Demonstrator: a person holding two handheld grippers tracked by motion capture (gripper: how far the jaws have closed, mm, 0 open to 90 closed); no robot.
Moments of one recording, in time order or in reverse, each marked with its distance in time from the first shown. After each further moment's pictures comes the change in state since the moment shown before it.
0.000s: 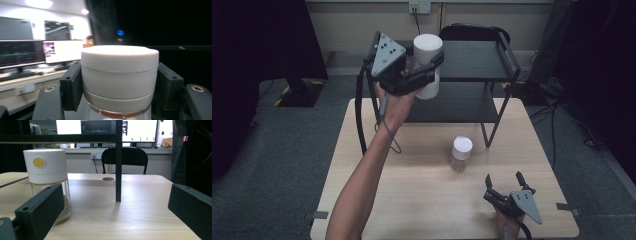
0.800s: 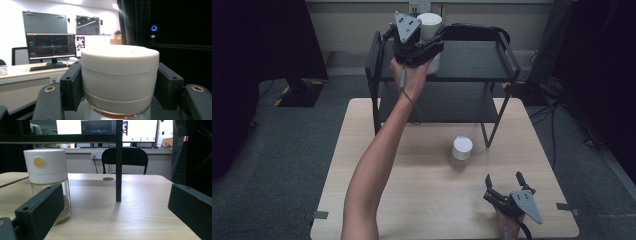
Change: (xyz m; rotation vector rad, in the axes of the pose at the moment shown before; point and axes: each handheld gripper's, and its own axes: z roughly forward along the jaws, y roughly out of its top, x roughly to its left) left arm -0.005 -0.003 0.071 0.052 0.186 0.015; right arm 0.000 0.000 0.000 0.000 0.002 0.001
